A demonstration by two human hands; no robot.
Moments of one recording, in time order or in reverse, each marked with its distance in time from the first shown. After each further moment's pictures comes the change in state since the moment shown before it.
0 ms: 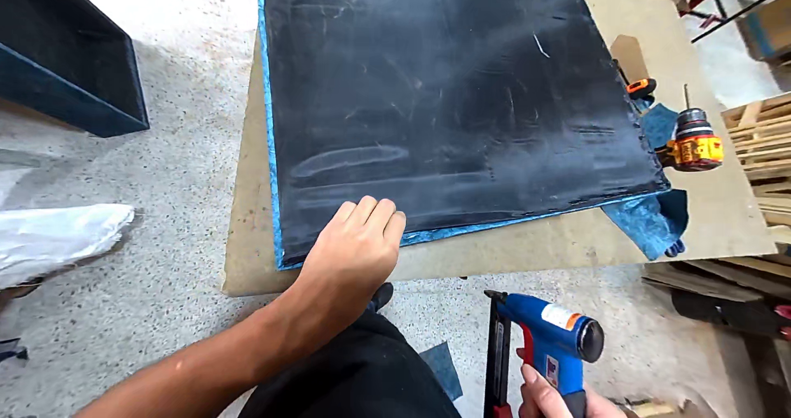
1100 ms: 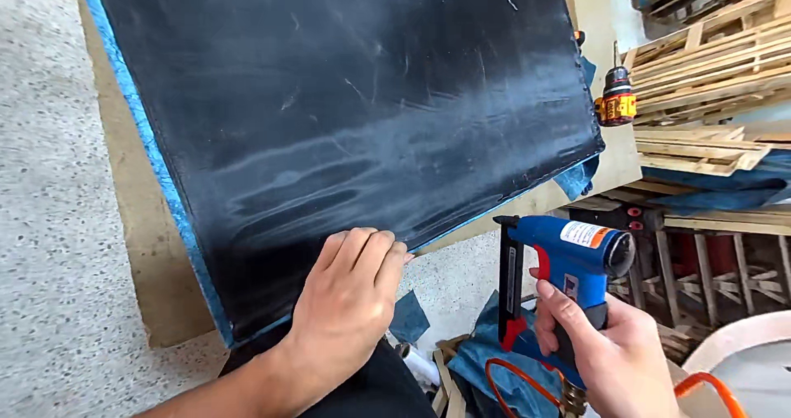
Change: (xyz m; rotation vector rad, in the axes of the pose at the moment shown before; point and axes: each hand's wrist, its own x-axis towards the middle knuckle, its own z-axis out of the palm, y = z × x) left_hand 0.000 -0.001 0.033 -0.381 0.221 0.004; right_hand 0.046 -0.095 0.011 -0.218 0.276 -0.101
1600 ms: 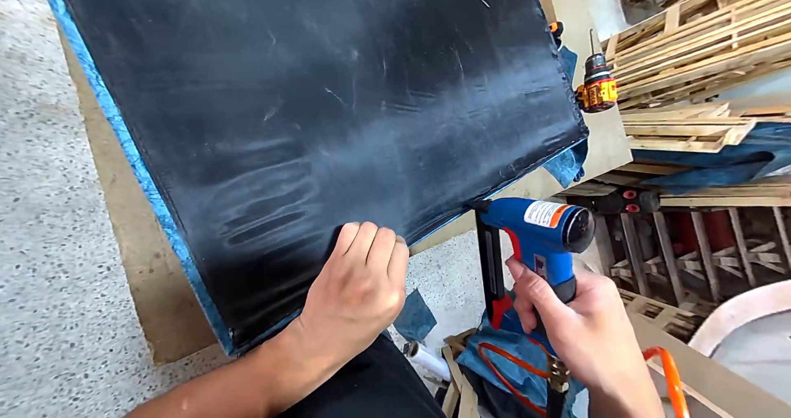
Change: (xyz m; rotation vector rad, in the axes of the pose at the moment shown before) left_hand 0.013 -0.001 0.008 0.061 -0.034 0.174; right_hand 0.009 -0.001 0.014 -0.137 -0.056 -0.092
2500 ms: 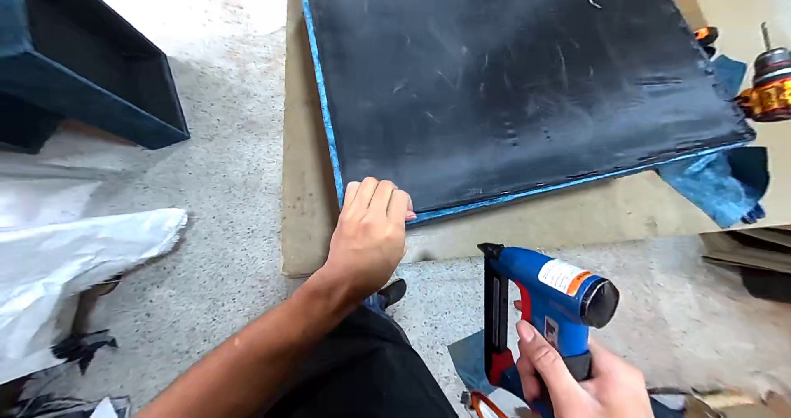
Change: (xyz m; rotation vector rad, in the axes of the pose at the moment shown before) left_hand -0.067 -0.019 -0.046 0.237 0.064 -0.259; right_hand -0.108 0.026 0.072 0.338 -0.172 -0.067
